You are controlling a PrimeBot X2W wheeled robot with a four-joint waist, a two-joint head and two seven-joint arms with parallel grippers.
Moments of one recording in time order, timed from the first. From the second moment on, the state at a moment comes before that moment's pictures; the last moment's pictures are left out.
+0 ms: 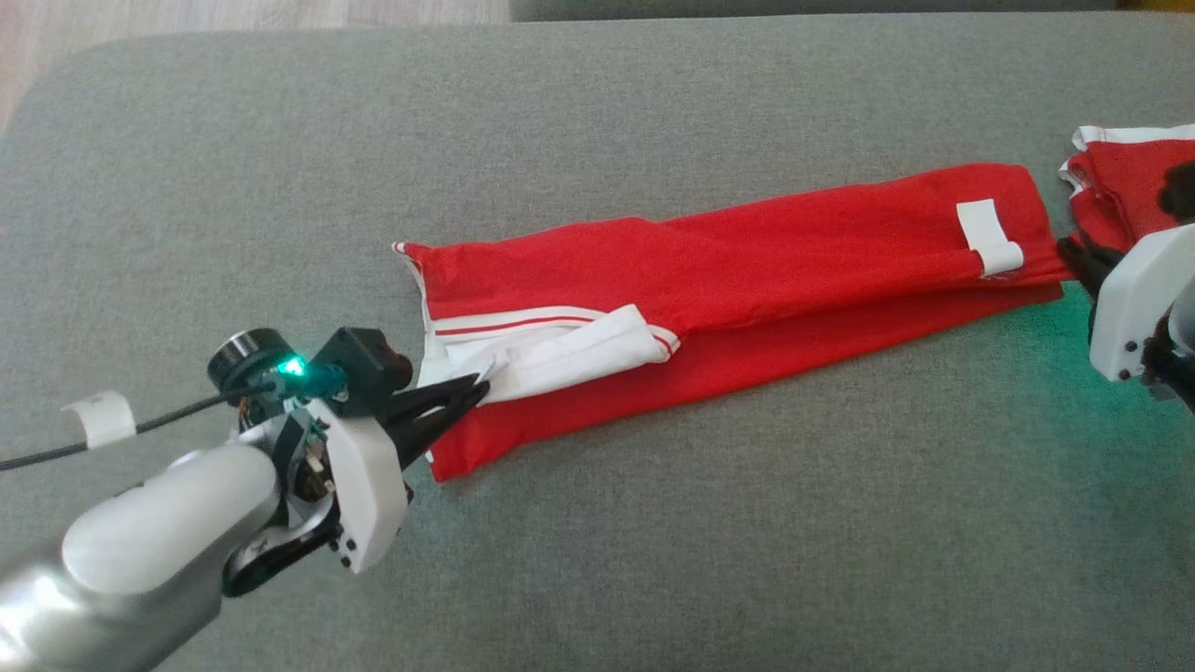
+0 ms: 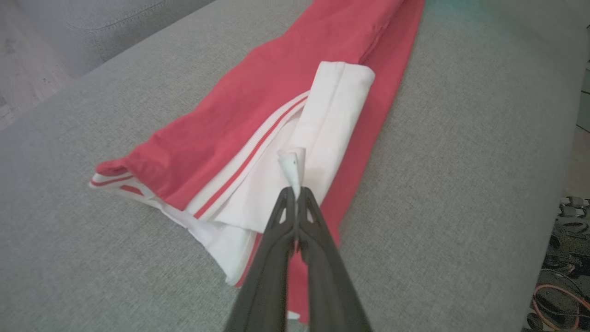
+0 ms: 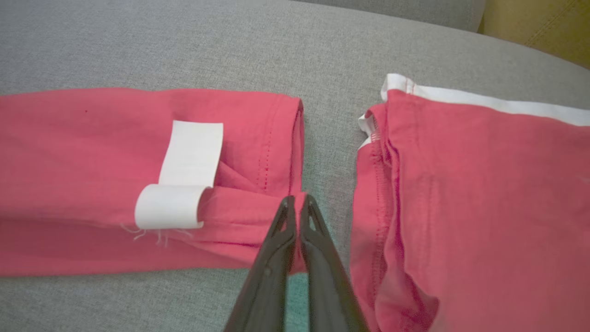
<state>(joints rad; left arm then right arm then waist) -0.81 0.71 -1.30 0.14 -0.85 -0.13 0.16 -0.75 -0.66 0.77 0.75 0.86 0.13 0.29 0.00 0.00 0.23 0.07</state>
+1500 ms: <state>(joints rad) -0.10 0.16 -0.23 0.19 -0.49 0.13 -0.26 -0.17 -0.06 0.06 0.39 0.29 0.13 -0.26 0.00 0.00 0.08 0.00</state>
